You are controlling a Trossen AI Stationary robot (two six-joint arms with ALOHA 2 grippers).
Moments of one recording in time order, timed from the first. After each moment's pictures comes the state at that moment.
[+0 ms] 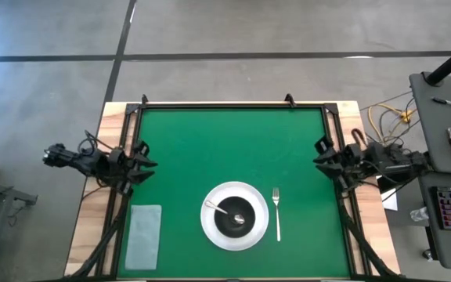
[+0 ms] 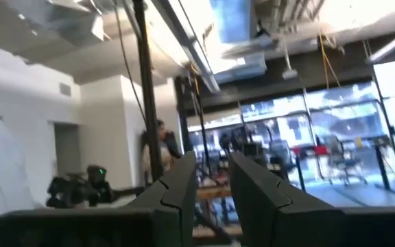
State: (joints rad) left arm -0.31 0.03 0.08 0.34 -0.17 -0.12; right arm 0.13 0.04 0.09 0.43 -0.06 0.18
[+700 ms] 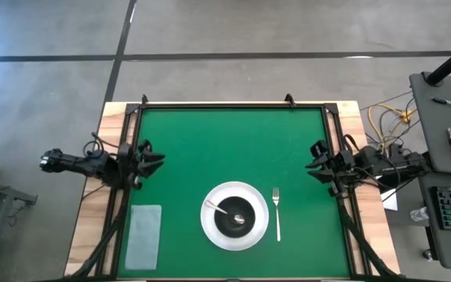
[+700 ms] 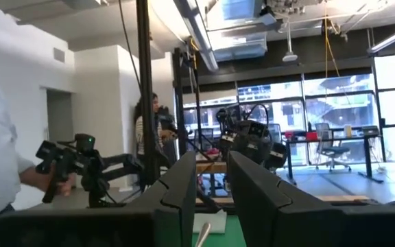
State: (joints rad) left arm -0.21 0.03 0.01 0.32 -0.30 -0.31; right arm 0.13 0.01 0.01 0.40 -0.08 0.10
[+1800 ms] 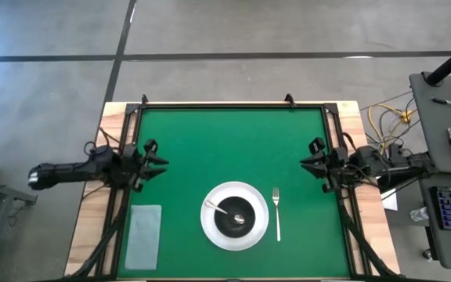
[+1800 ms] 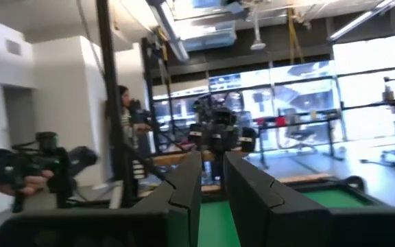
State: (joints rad) left arm 0.11 0.14 0.01 0.37 0.24 -0.29; right arm 0.07 0.10 0.01 0.43 -0.01 0.13
